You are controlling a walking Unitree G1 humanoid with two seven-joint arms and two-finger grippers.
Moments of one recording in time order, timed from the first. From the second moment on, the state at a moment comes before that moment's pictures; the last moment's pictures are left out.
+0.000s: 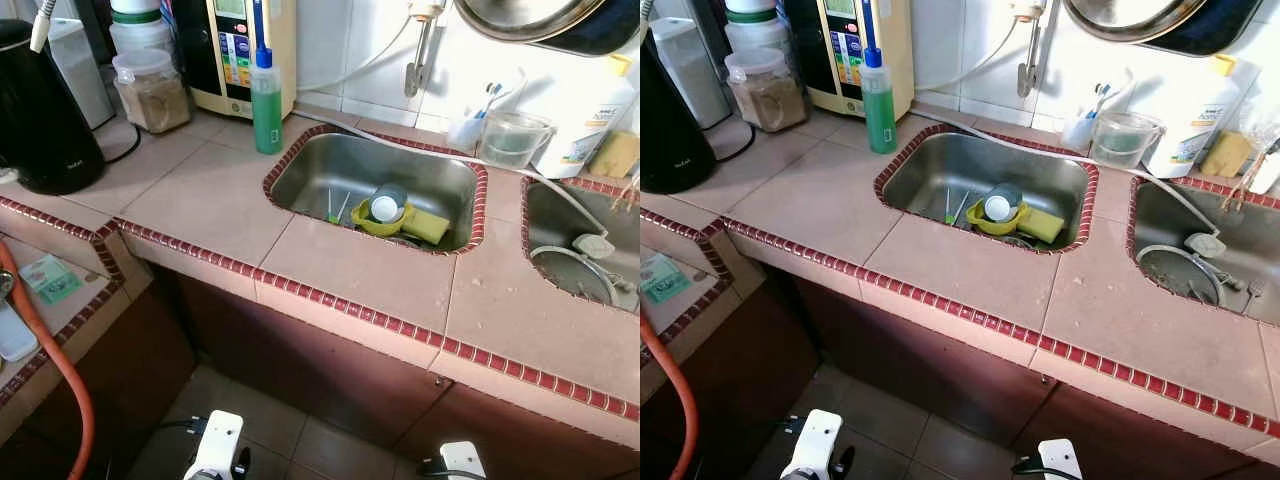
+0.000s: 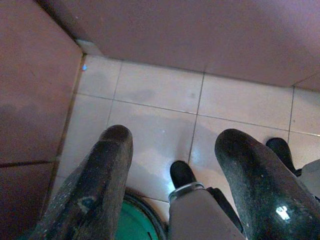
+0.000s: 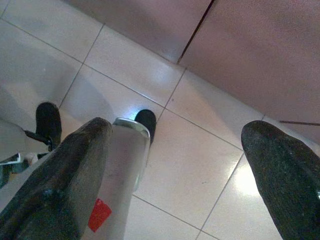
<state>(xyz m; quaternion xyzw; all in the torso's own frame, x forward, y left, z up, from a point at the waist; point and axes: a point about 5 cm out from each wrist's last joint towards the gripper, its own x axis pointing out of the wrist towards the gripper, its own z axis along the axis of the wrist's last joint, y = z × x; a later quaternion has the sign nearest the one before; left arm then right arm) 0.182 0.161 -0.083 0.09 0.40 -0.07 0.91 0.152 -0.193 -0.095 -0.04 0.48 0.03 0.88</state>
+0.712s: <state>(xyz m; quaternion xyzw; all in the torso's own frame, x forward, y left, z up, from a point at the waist) 0.192 0.149 -0.079 0.10 0.39 -0.09 0.91 0.143 -0.191 -0.099 -0.04 0.50 0.01 0.87</state>
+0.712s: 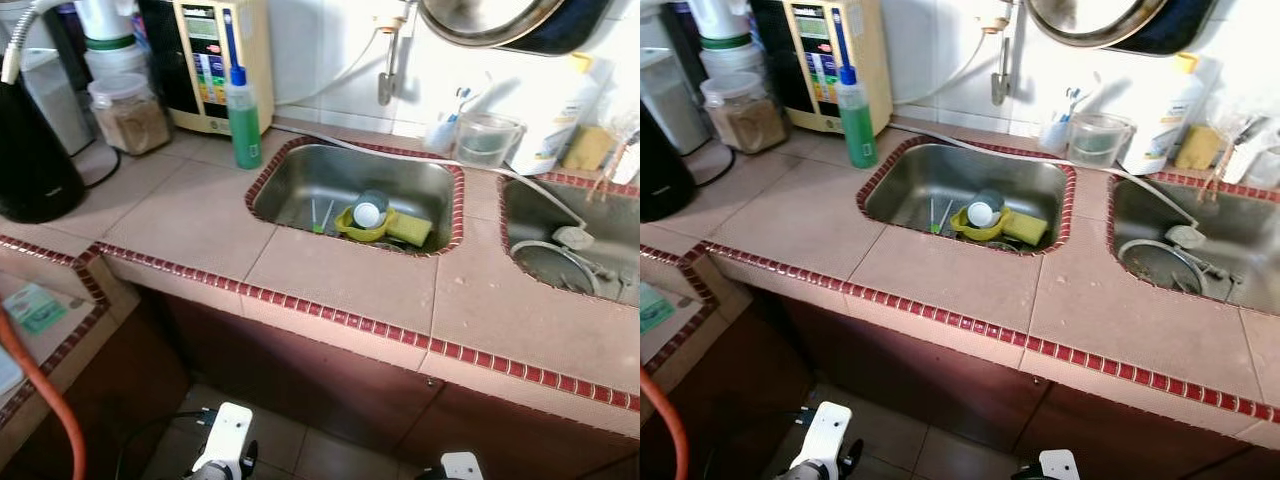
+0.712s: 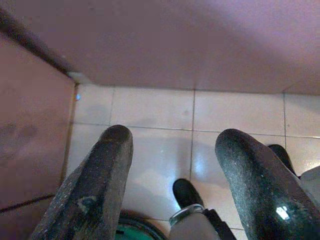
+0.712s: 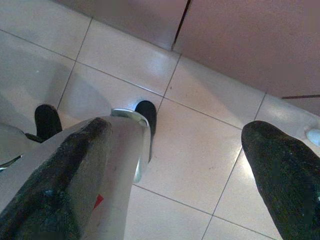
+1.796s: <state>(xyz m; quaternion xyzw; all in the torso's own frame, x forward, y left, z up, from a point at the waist) 0.186 0.143 -0.082 0.09 0.41 -0.10 0.90 0.140 -0.201 -0.100 -0.05 0.51 0.01 0.86</state>
